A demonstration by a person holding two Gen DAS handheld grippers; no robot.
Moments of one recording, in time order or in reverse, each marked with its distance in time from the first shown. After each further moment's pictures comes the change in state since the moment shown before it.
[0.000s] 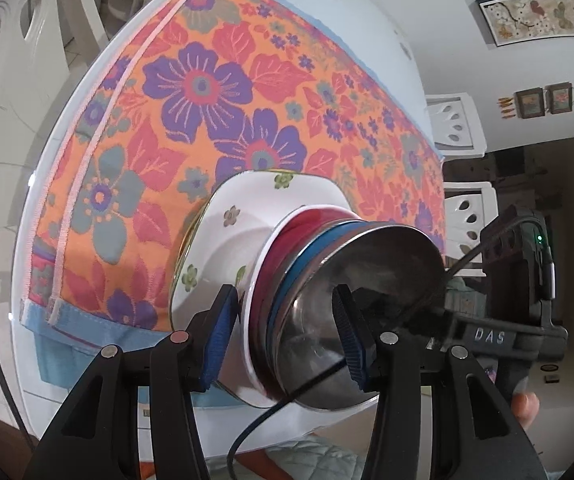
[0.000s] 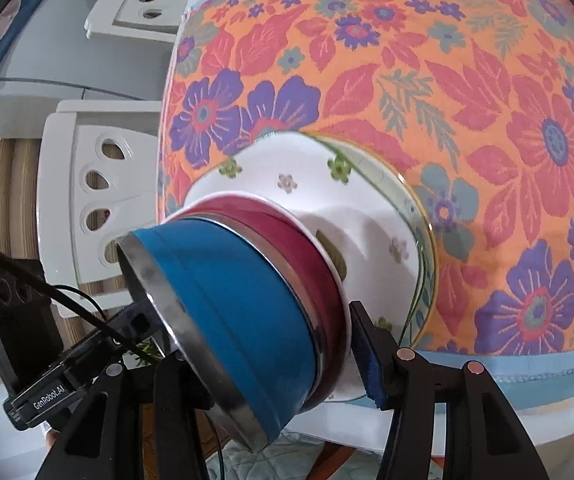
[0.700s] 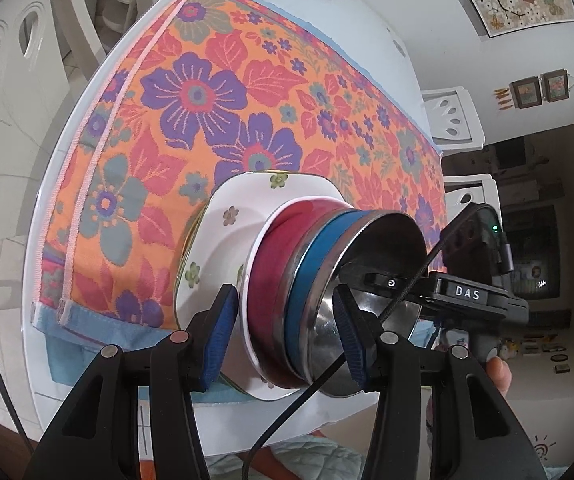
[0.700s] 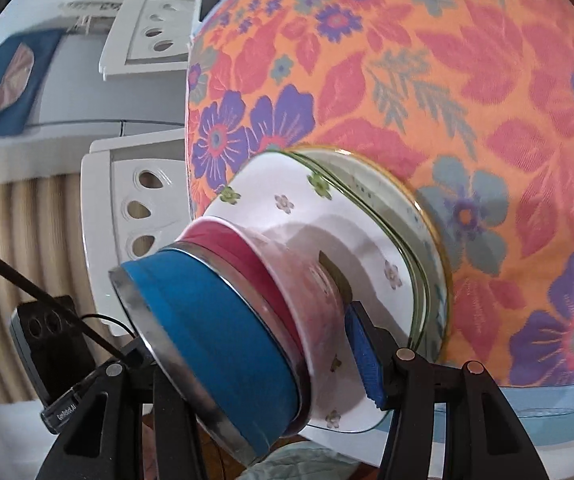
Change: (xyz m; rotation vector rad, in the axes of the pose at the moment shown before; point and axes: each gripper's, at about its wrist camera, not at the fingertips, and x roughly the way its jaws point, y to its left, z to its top) left arm -0.006 -0.007 -0.004 0.042 -0.006 0.028; right arm 0.023 -0.051 0.004 0.121 -0.001 0.290
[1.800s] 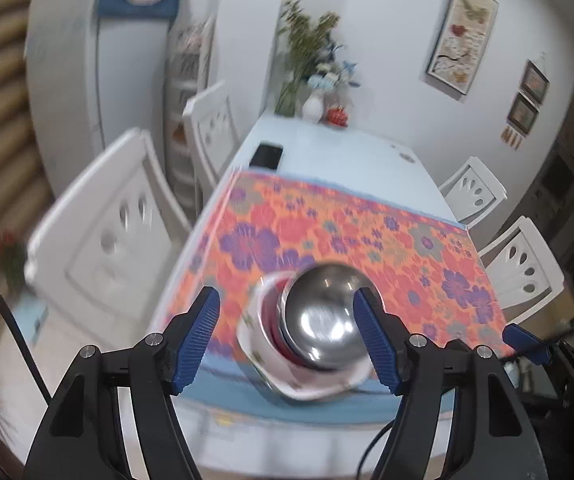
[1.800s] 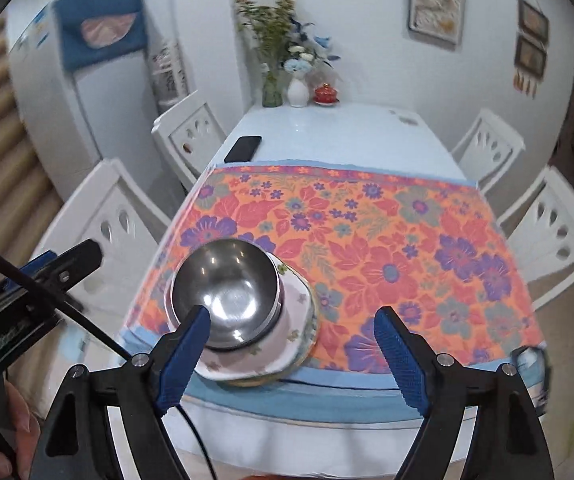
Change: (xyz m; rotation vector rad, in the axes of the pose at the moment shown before) left arm -0.112 -0.100 -0.121 0.187 -0.615 0.354; right arm -0.108 0.141 -0.227 -0.539 -0.730 -0.695
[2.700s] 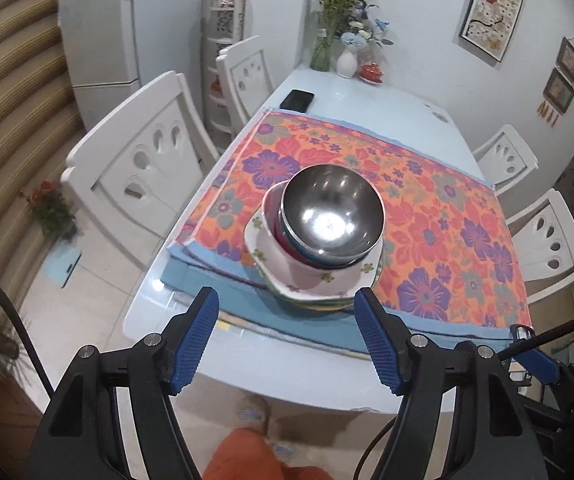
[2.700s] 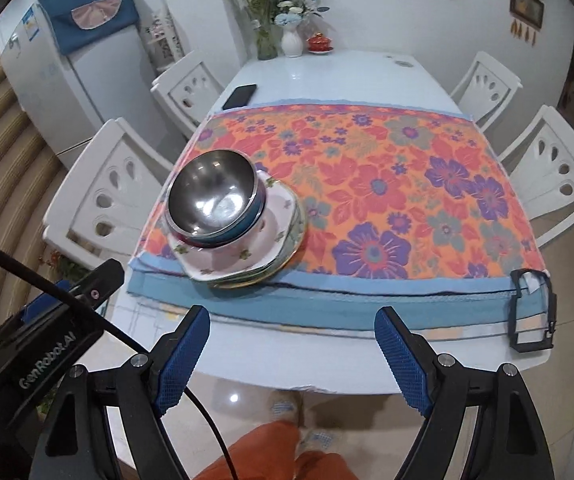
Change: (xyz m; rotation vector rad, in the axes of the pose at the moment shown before) left arm -0.026 -0.045 -0.069 -0.026 0.121 0.172; right arm -0.020 -0.042 -0.062 0.116 0.167 0.078
